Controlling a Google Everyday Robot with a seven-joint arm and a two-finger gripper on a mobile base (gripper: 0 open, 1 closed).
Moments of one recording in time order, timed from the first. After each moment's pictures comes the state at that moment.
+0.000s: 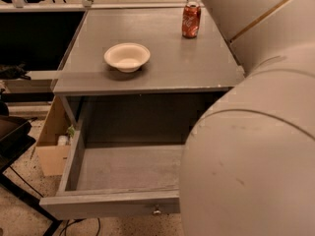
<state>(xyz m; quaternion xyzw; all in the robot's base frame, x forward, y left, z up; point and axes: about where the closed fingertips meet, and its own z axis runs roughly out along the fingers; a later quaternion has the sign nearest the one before) 0.702 0.152 1.115 -0.59 0.68 -0.03 0.43</state>
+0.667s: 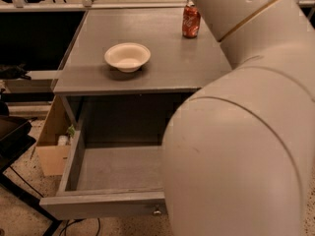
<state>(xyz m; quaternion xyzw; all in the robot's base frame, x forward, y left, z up) 0.736 0.137 1.105 -0.57 0.70 -0.03 0.43</state>
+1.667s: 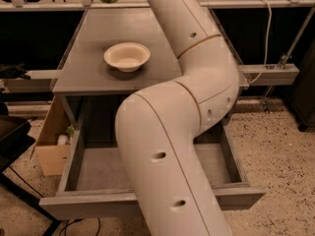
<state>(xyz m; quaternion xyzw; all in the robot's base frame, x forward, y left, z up) 0.876 0.138 1.047 -0.43 0.76 -0.01 0.49</state>
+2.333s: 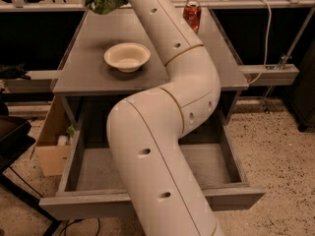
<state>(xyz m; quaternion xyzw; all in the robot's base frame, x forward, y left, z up) 0.893 0.163 1.007 -0.41 0.78 0.02 0.48</state>
